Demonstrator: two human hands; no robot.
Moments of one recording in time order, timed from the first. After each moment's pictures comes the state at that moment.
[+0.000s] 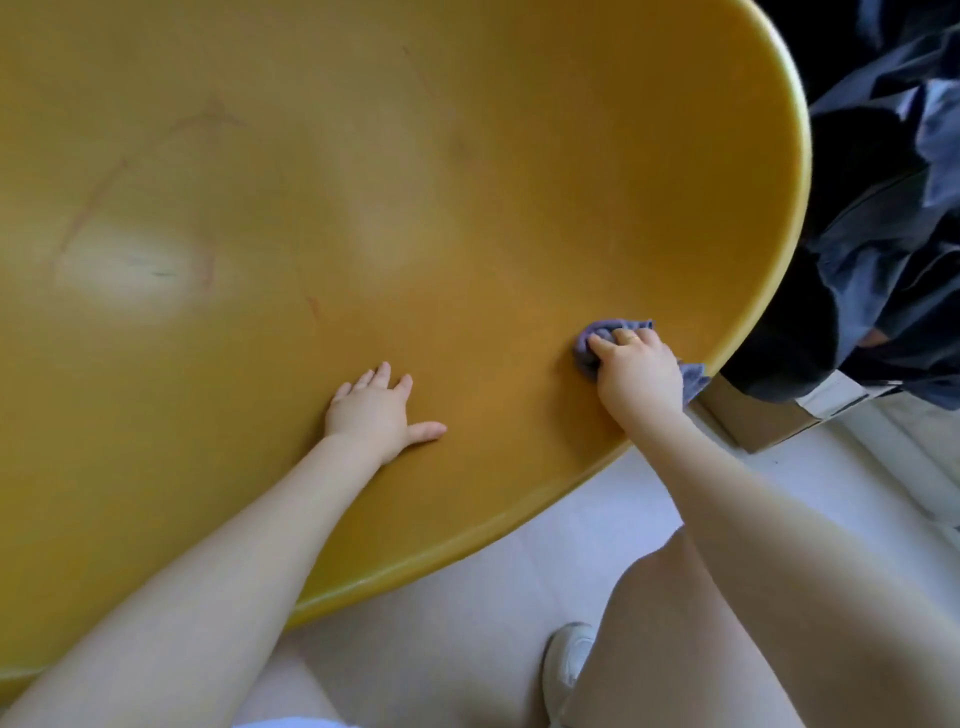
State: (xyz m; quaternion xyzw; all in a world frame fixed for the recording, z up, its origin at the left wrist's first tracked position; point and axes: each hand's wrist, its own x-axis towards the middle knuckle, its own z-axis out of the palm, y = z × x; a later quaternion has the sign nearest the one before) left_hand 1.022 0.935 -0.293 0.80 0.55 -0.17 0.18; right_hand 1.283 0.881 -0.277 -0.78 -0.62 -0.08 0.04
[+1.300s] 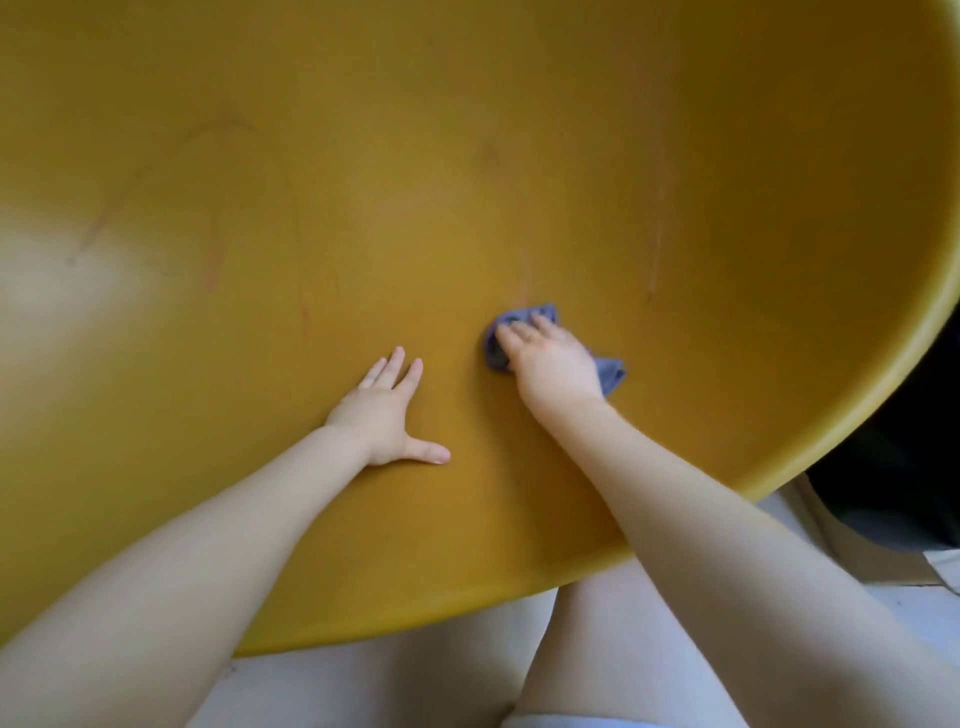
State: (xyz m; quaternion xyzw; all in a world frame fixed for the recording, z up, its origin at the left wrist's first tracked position) left_hand 1.095 0.974 -0.299 0.72 0.63 -0.16 0.25; right_hand 1.292 1.003 -0.303 -0.60 -0.80 0.08 0.03
